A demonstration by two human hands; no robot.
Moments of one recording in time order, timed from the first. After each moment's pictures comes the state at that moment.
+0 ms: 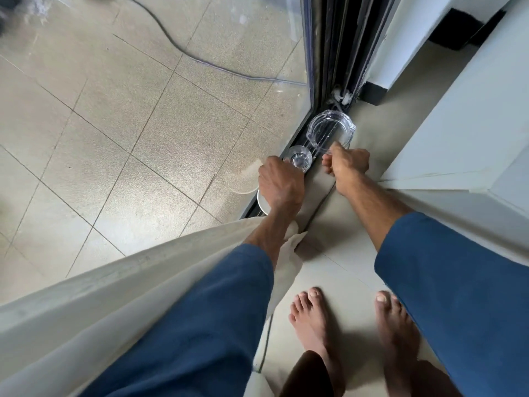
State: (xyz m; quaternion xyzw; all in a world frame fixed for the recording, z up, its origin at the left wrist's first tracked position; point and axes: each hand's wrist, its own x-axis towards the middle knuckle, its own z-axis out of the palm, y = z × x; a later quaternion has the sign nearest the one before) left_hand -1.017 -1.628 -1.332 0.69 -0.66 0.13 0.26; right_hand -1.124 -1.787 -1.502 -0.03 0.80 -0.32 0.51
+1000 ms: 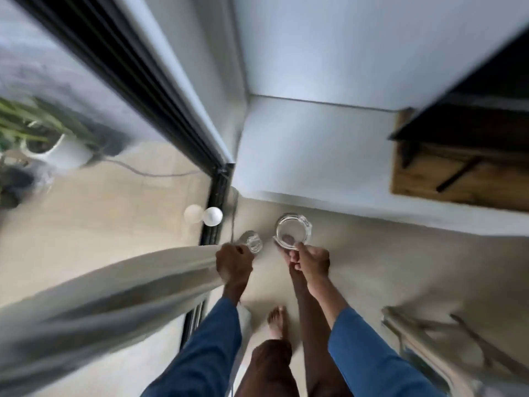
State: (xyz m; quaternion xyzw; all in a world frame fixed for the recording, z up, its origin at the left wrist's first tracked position) left_hand -1.084 -1.466 -0.937 0.75 -0.56 -0.33 -0.05; right_hand -1.246 -1.376 -0.915 0.08 0.77 -0.41 0.48
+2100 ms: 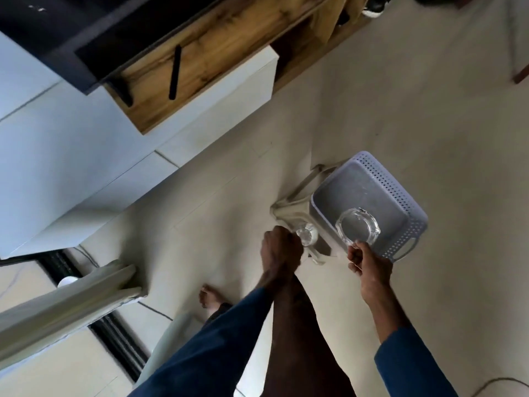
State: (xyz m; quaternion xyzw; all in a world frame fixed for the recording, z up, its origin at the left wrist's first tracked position) left_hand -1.357 -0.915 -0.870 0.32 -0.80 -0.41 -0.29; right_hand -1.349 -0.722 -0.883 0.52 0.62 -0.57 0.13
